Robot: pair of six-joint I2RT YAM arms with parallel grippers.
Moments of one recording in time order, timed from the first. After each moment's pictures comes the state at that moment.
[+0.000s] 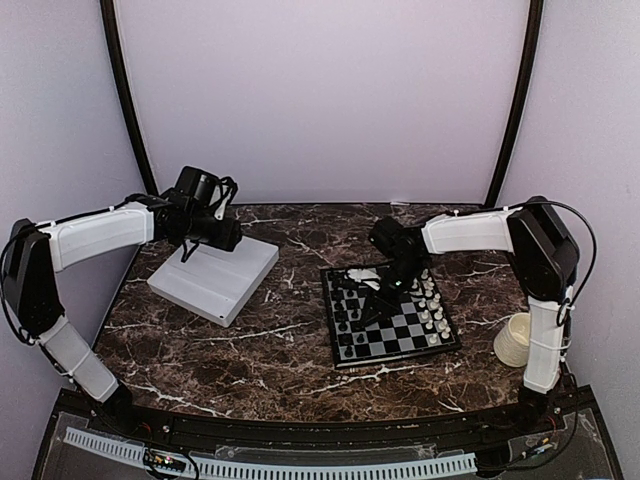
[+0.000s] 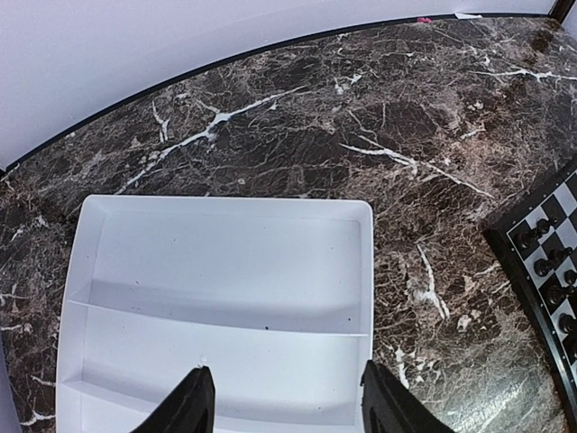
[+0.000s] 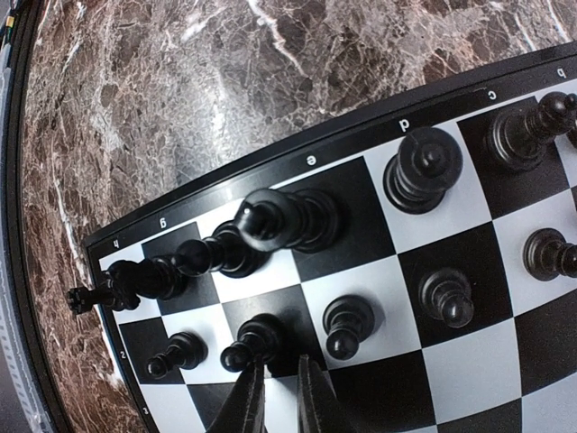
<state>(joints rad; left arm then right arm) -0.46 1.58 1.21 -0.41 -0.14 -0.07 0.67 2.01 1.39 -0.80 -0.54 -0.61</state>
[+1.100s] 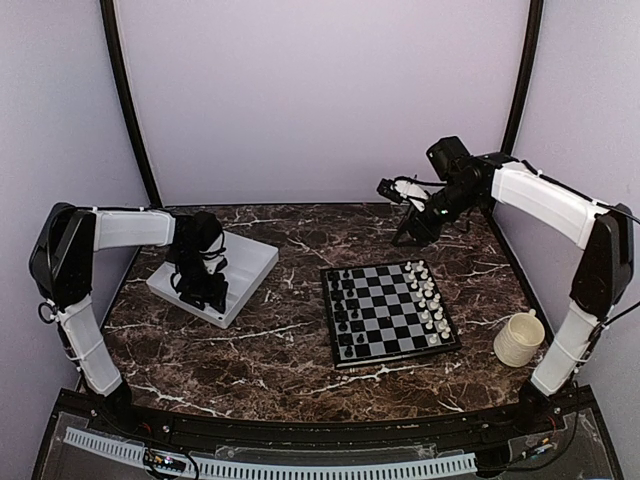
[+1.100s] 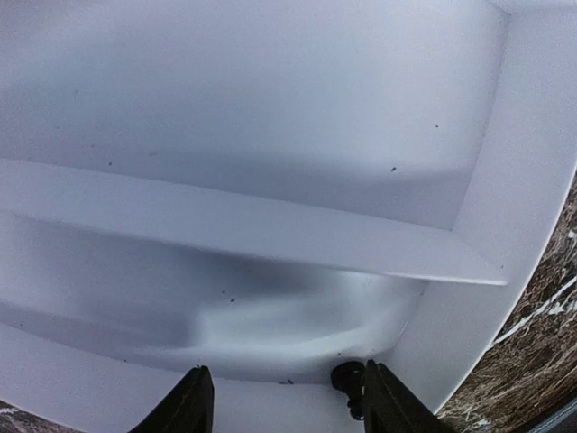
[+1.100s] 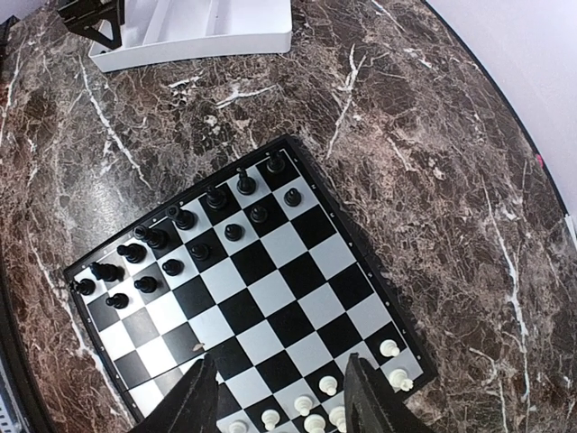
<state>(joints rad) -0.37 1.80 1.21 -0.92 0.08 -0.21 0.45 1.70 1.58 -0.90 -0.42 -0.60</state>
